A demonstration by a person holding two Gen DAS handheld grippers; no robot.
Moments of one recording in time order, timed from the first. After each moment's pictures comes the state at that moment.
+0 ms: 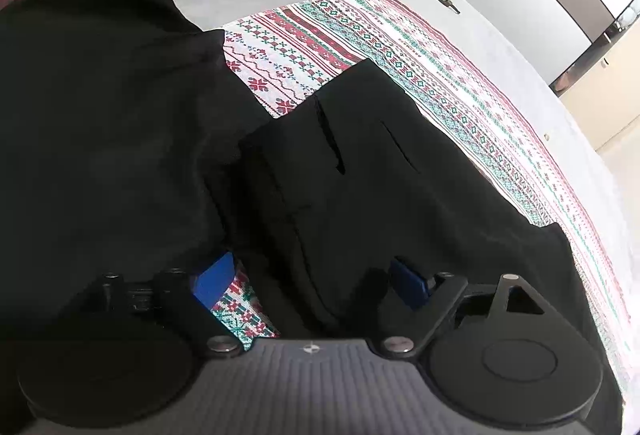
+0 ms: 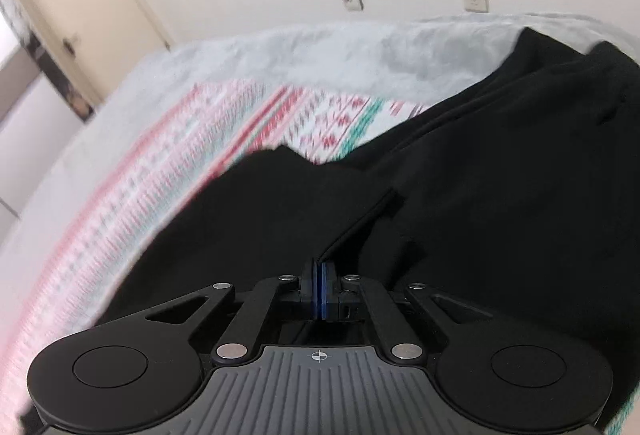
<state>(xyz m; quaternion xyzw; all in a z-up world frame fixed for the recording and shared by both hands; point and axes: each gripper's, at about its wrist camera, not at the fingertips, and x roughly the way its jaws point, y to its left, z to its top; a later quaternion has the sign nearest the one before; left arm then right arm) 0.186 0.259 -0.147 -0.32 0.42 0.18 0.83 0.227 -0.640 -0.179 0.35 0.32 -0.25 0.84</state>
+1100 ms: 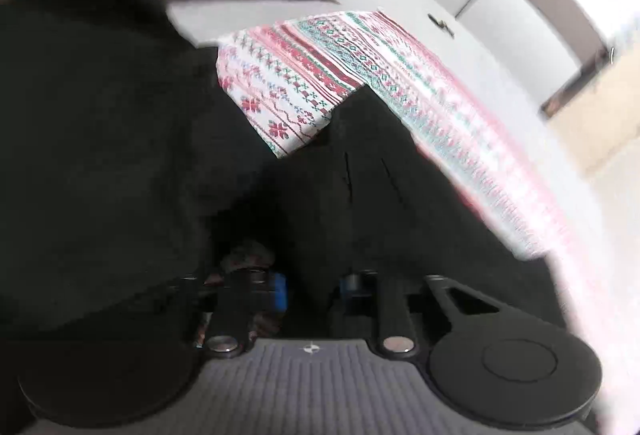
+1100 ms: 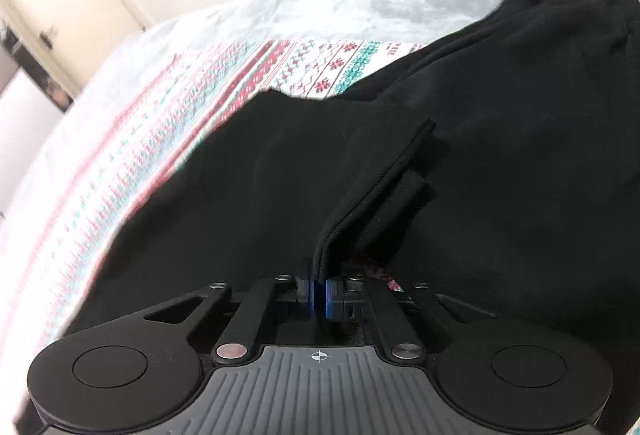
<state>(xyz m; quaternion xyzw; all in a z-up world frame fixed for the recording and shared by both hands) 0.190 0.270 -0.151 -0.37 0.37 0.17 0.83 0.245 -0.619 -0.210 0.37 0.35 -0.27 0.82</state>
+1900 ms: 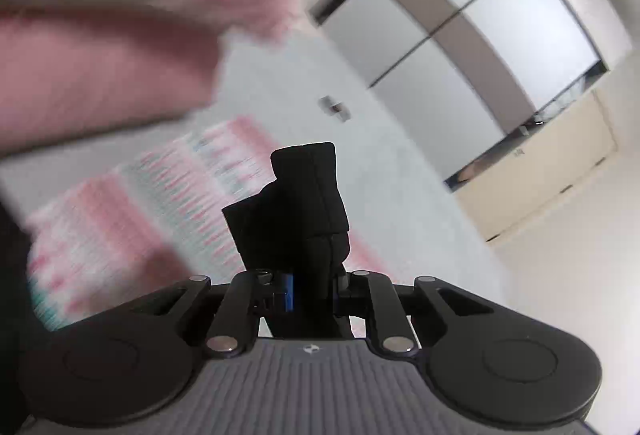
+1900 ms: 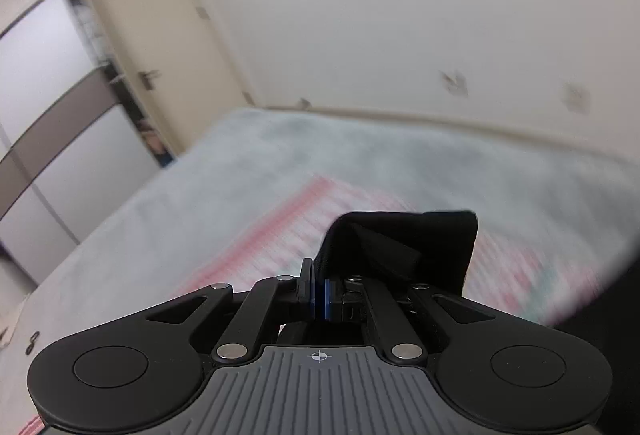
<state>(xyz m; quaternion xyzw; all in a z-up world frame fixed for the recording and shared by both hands) 0.313 0.259 0.034 -0.41 0.27 0.09 0.87 0.383 -0.607 -0.052 0.28 0.23 -0.18 0.91</state>
